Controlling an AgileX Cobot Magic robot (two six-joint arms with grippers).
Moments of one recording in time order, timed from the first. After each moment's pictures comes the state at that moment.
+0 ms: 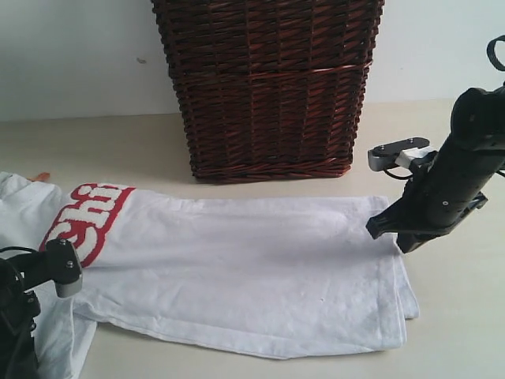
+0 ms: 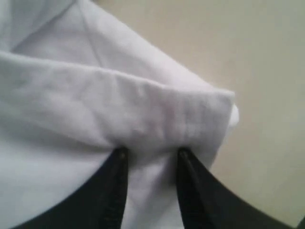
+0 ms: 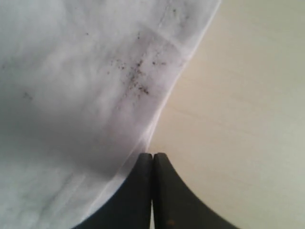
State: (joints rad) left arm -0.22 1.73 -0.68 -0.24 0.80 1.02; right arm 0.16 1.94 -1.06 0.13 0.63 -0.26
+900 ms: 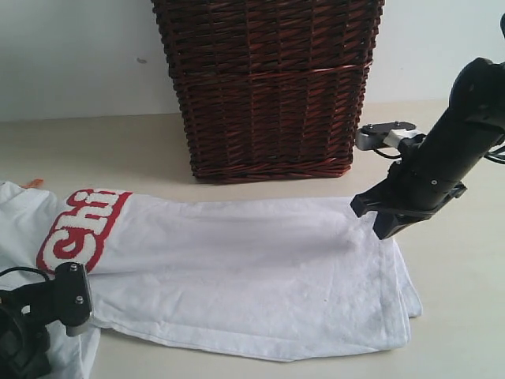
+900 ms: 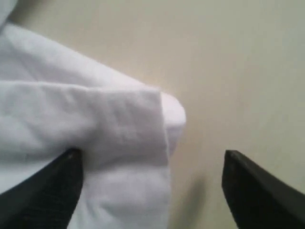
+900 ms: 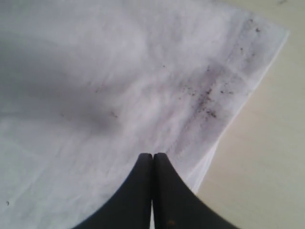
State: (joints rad) left arm -0.38 1.59 -0.53 -0.29 0.67 0.98; right arm 0.16 1.93 -1.14 0.34 0.76 -0.43
